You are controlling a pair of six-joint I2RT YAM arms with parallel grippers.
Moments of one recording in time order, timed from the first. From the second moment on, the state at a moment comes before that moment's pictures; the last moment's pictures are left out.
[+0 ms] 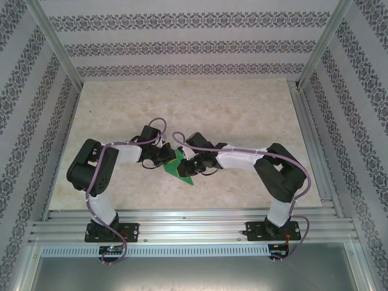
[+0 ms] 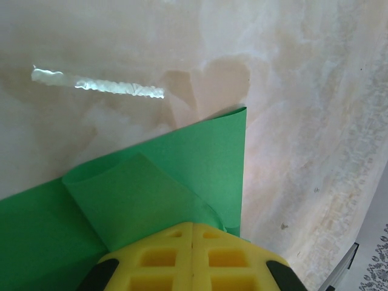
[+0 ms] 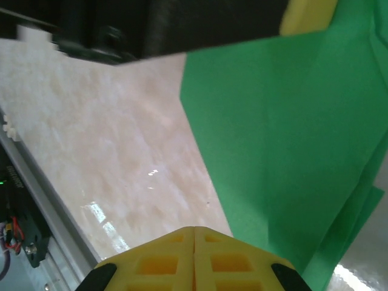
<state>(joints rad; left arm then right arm) -0.38 1.80 0.83 -0.04 0.56 -0.84 0.81 1.82 1.03 -0.25 -0.49 0.47</state>
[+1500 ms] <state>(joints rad) -0.40 1.80 0.85 -0.07 0.54 -0.82 0.73 1.83 0.93 -0.12 -0.56 0.55</state>
